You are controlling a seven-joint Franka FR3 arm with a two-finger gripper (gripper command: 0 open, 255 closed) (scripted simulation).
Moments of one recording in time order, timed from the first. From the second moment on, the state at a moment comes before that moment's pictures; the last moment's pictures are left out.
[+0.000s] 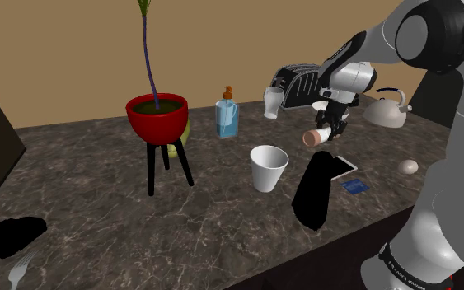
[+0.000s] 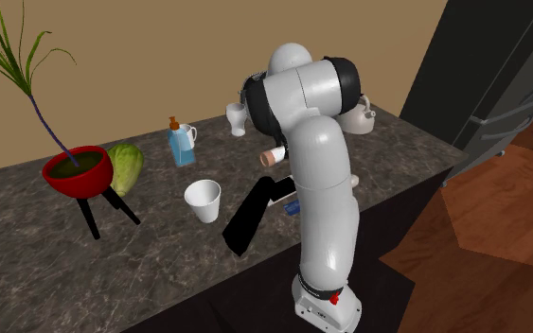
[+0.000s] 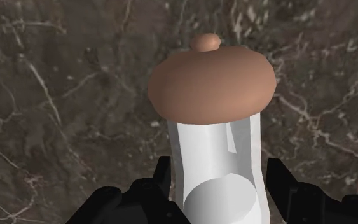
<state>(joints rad) 0.32 0.30 -1.10 -2.15 0.47 2.15 -2.27</state>
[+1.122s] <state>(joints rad) 0.45 0.09 -1.23 -2.06 0.24 2.01 -2.09</state>
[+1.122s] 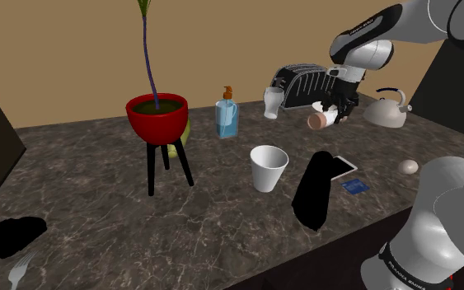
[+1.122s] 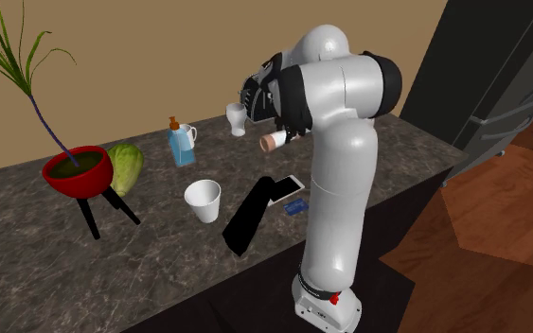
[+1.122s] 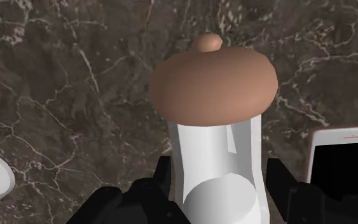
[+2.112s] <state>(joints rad) 0.49 -0.06 -1.22 -1.93 0.08 1.84 -1.95</state>
